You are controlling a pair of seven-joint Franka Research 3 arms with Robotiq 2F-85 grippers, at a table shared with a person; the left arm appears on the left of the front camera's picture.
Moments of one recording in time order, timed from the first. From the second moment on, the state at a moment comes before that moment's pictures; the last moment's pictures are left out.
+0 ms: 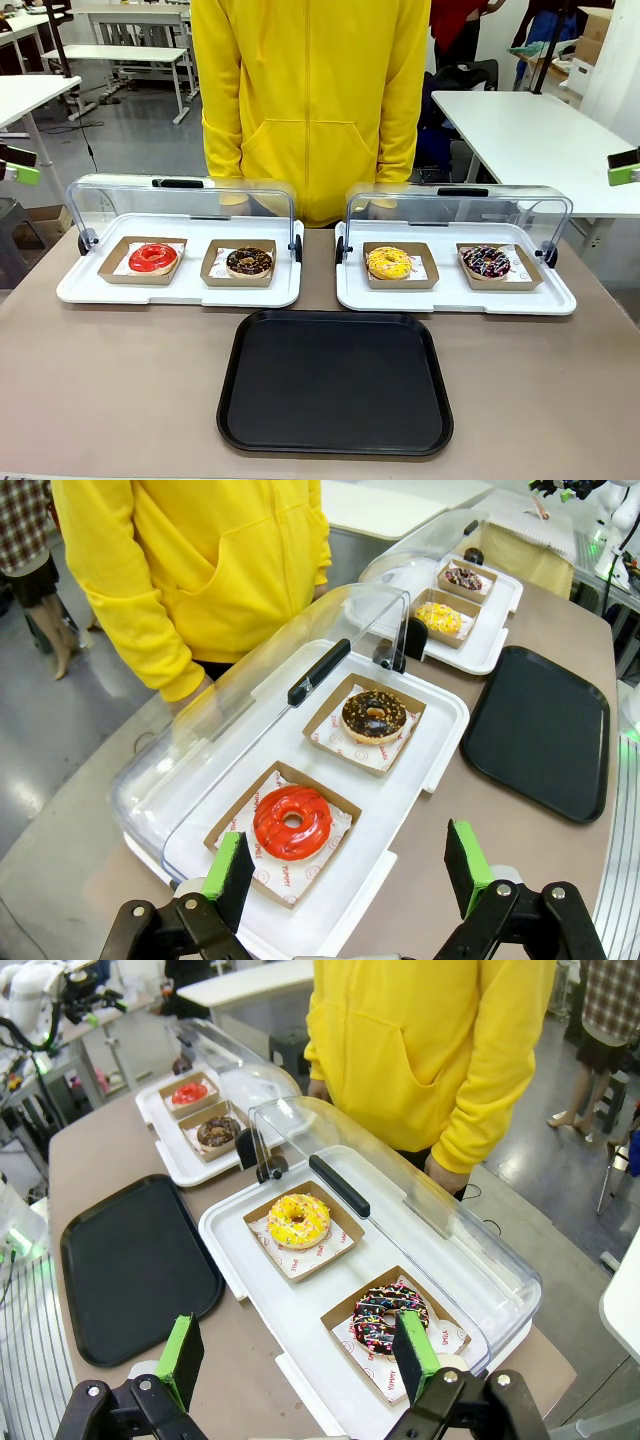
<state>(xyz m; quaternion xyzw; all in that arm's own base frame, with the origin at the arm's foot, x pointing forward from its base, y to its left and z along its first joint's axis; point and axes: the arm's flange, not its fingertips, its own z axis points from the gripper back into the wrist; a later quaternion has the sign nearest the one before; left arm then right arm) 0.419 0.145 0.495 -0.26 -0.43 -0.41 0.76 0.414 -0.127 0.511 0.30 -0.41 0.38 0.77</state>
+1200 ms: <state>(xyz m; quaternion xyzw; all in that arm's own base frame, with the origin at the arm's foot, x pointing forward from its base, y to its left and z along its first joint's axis) 0.419 0.145 0.495 -0.26 -0.43 -0.41 0.76 0.414 -0.127 0.511 0.30 -0.41 0.38 0.77</state>
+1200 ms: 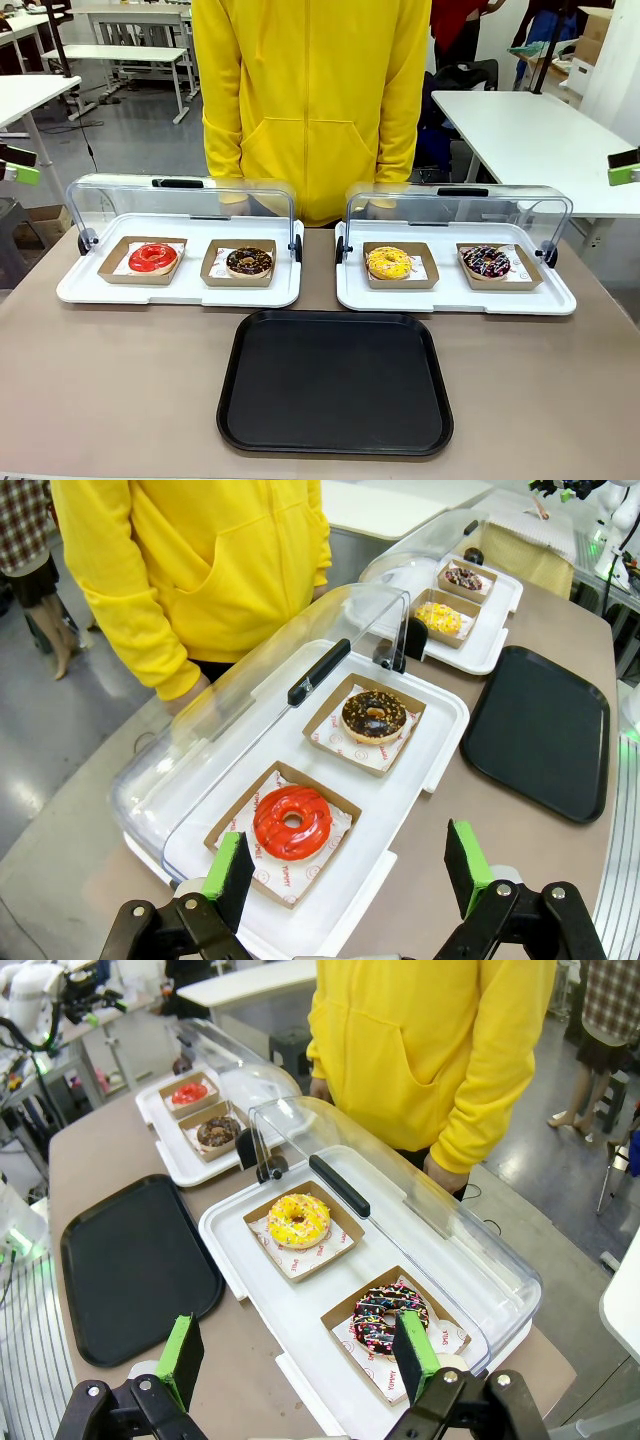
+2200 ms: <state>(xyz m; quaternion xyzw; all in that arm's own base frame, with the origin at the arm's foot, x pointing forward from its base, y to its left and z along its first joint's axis) 0.419 0.145 0.495 -0.26 -0.43 -0.41 0.76 0.414 -0.127 0.511 0.30 -0.41 0.38 0.77</state>
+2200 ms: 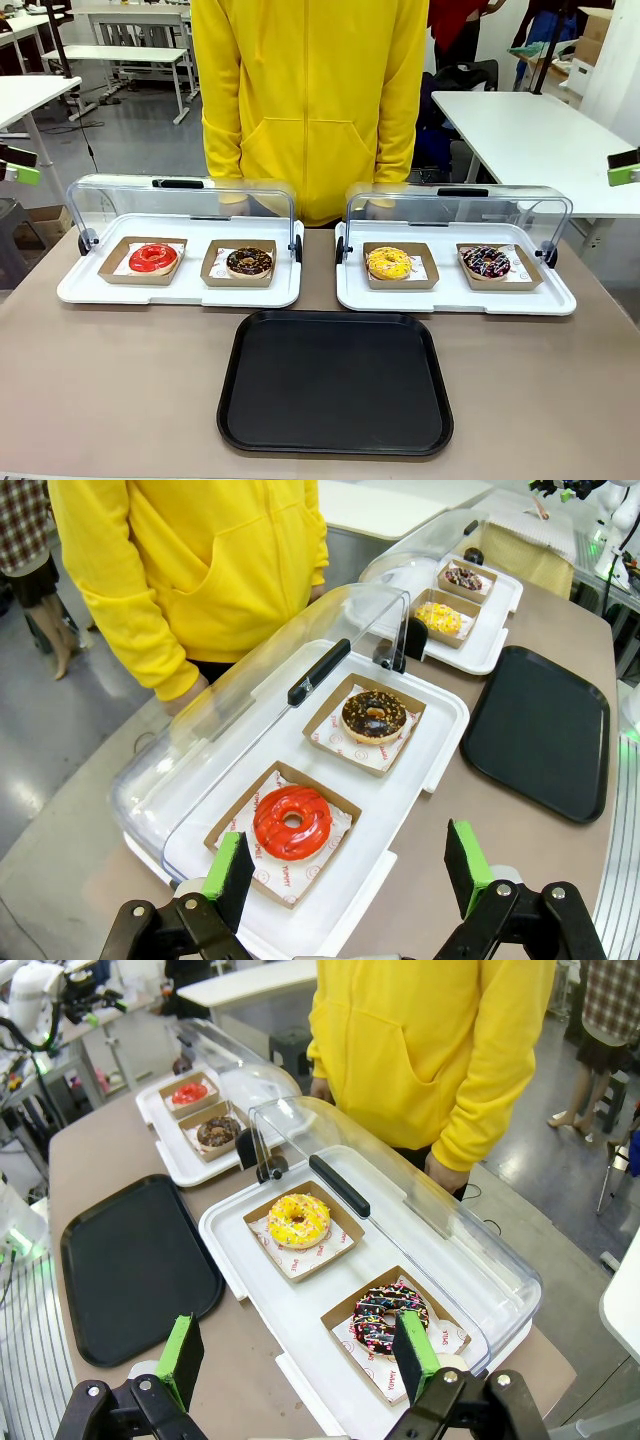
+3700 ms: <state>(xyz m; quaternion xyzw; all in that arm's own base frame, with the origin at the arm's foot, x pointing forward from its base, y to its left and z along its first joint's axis) 0.419 0.145 0.495 -0.26 -0.43 -0.41 0.76 0.414 -0.127 0.511 0.30 -0.41 0.38 0.77</state>
